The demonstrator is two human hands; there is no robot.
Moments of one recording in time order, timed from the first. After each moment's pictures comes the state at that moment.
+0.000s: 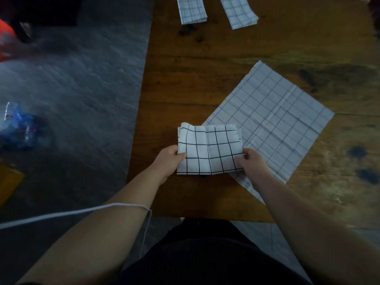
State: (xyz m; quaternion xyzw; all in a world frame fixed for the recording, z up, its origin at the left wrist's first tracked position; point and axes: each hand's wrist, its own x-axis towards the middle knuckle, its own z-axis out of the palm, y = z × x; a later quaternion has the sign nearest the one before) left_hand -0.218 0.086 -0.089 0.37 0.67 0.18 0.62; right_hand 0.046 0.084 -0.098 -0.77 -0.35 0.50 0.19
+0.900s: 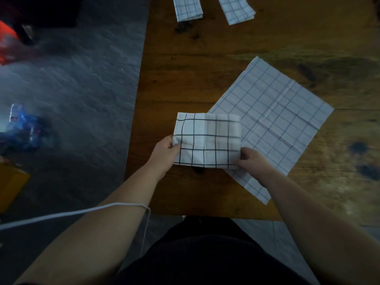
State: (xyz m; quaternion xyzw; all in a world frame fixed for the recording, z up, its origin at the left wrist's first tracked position) left_hand -0.206 0.091 -0.073 0.37 0.67 0.26 0.58; right_hand 0.067 0.089 -0.088 -0.70 -0.43 0.56 0.10
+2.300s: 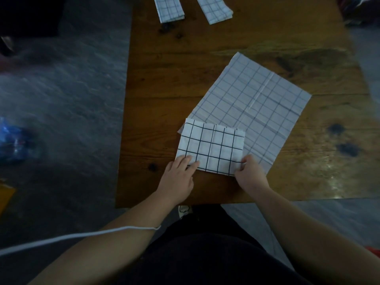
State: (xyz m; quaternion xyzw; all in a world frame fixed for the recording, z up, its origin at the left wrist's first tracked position) left_hand -0.175 -0.001 -0.127 0.82 0.53 -0.04 0.22; right_hand 0.074 0.004 -0.104 -0.81 -0.45 0.38 0.05
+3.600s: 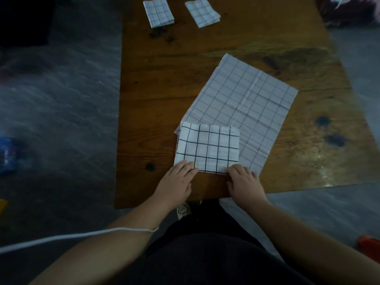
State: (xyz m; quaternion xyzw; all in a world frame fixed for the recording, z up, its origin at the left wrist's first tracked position) left_hand -0.184 -0.022 -0.133 0.86 0.46 -0.05 0.22; right_hand 0.072 -0.055 -0.113 -0.67 -0.71 0.20 -0.04
